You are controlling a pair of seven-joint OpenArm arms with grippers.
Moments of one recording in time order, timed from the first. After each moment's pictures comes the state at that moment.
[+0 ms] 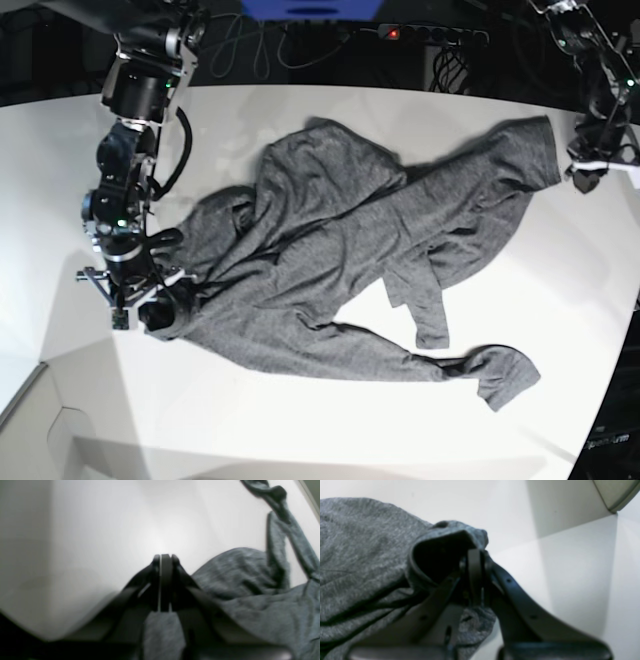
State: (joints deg) left arm 13.9 -7.8 -45.4 88.8 -38.0 -16.4 38.7; right arm 11.7 -0.7 22.8 73.0 -14.0 19.4 -14.8
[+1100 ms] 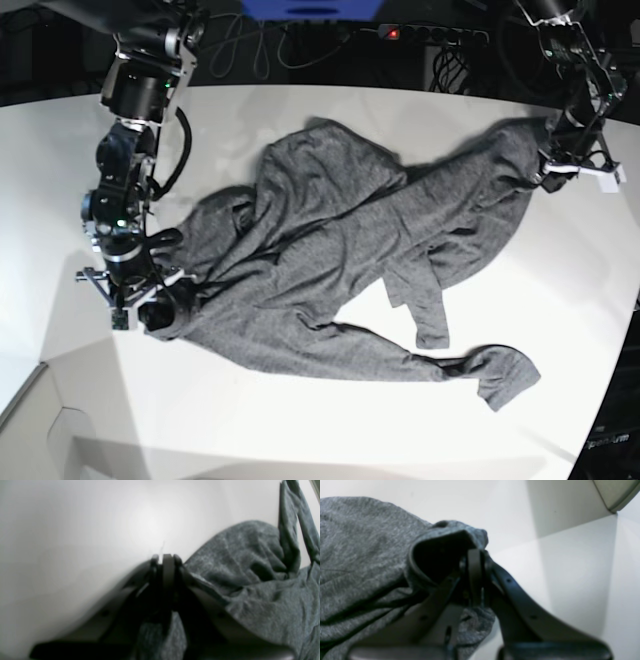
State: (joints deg) left arm 11.1 -9.1 -38.8 77.8 -39.5 -17.5 37.0; right arm 11.7 -0.6 22.7 73.0 -14.1 19.4 -14.7
